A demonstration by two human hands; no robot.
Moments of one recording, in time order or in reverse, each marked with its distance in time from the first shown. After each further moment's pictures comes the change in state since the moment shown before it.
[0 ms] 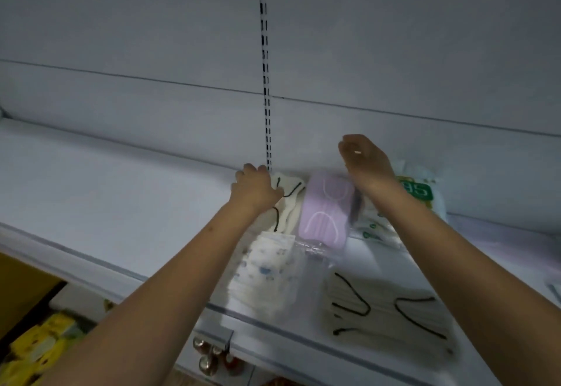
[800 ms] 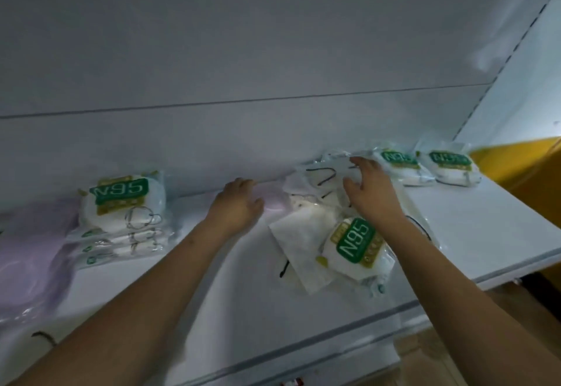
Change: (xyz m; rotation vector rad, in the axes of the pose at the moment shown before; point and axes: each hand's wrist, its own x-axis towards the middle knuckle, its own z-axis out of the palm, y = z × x) left_hand -0.062 0.373 0.219 -0.056 -0.173 0.745; right_hand -0.127 0.262 -0.400 -0.570 0.436 0.222
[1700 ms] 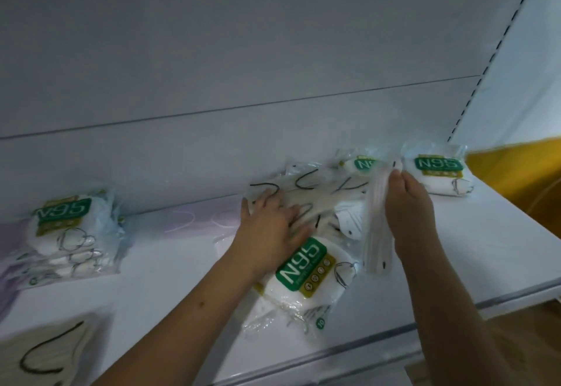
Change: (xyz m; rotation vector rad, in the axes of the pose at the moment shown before) left_hand -0.009 0.164 0.046 0.206 0.019 0.221; right_hand 0.007 0.088 -0.072 0.583 0.189 0.353
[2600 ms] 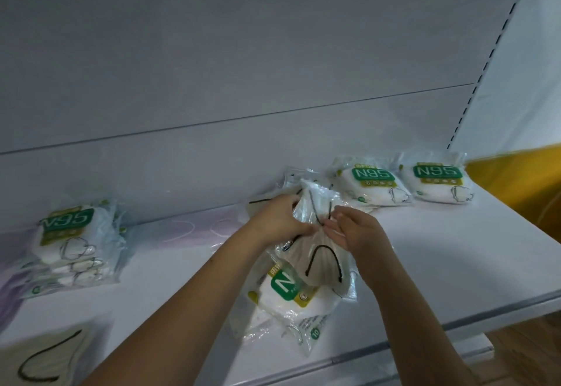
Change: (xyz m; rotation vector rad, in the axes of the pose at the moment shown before) left_hand 0.047 0.017 -0.018 -0.584 -0.150 -0.118; right_hand -0.021 0.027 0.036 0.337 -0.361 0.222
